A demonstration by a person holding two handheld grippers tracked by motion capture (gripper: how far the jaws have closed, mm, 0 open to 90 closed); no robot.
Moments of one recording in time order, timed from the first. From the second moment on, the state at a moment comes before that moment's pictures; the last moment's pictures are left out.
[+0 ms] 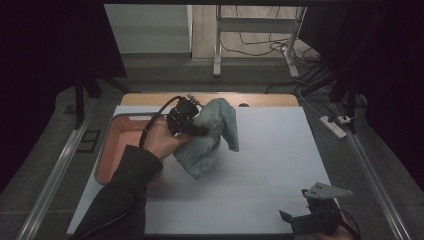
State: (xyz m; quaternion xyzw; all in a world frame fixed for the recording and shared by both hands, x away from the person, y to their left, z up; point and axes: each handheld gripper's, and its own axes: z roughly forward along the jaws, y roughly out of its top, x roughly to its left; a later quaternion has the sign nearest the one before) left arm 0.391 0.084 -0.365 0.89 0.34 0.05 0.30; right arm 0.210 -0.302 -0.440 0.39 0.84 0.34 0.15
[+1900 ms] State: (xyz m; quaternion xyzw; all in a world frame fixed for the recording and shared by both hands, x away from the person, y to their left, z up) left arm 0.411 0.024 -0.469 0.91 0.30 0.03 0.28; right arm 0.209 -0.301 -0.440 0.38 0.85 0.34 0.15
